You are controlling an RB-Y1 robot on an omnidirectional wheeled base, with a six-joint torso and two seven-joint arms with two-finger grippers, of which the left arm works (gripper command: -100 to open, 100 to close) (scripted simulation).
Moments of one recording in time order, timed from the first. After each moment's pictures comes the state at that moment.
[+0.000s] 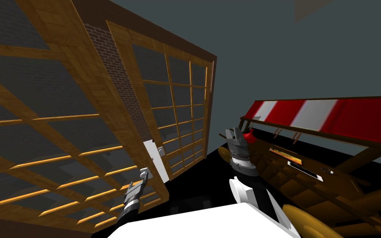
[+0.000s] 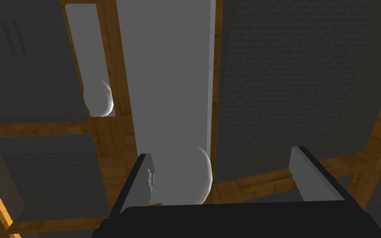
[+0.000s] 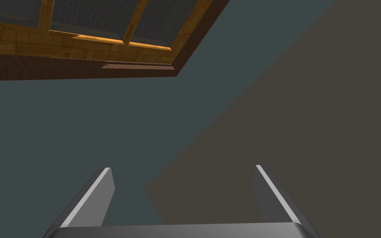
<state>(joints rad) 0.12 0.05 0.48 -0.78 -0.07 -0.79 -1.33</state>
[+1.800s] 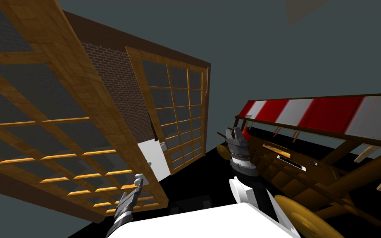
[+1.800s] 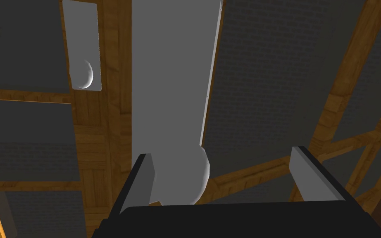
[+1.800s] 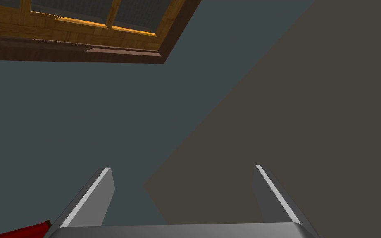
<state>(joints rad) 0.19 0.07 0.47 -0.79 -0.04 -0.77 -1.18</state>
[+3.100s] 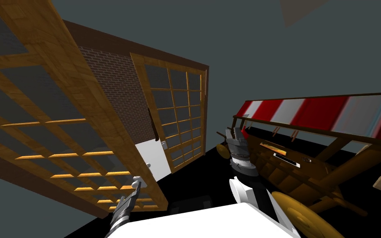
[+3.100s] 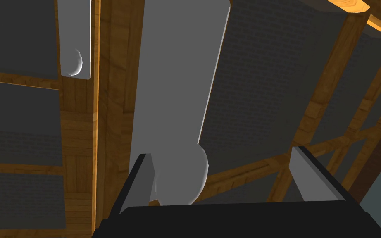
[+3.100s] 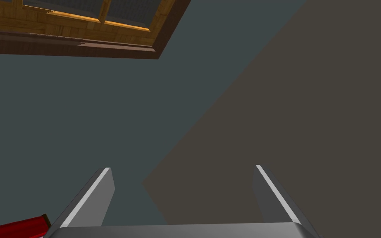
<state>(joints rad) 0.20 0.08 0.47 -0.75 -0.02 -0.79 -1.09</state>
